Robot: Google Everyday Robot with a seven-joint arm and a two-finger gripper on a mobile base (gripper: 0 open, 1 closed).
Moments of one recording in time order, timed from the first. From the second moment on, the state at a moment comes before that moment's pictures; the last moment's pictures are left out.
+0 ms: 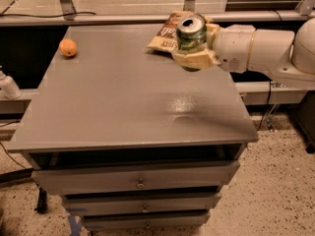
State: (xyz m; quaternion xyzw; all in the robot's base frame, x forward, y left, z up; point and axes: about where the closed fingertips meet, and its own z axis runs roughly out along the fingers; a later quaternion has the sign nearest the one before) arm 0.590 -0.068 0.970 -0.49 0.58 0.24 0.60
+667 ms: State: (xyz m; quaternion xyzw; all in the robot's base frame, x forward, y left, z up) arm 0.657 -0.143 0.986 -0.41 0.58 0.23 0.66
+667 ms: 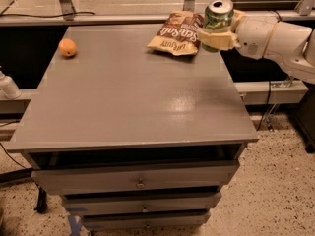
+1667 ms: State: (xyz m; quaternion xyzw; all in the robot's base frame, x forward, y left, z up) arm 0.747 -0.205 0.948 -0.35 0.62 0.21 0.67
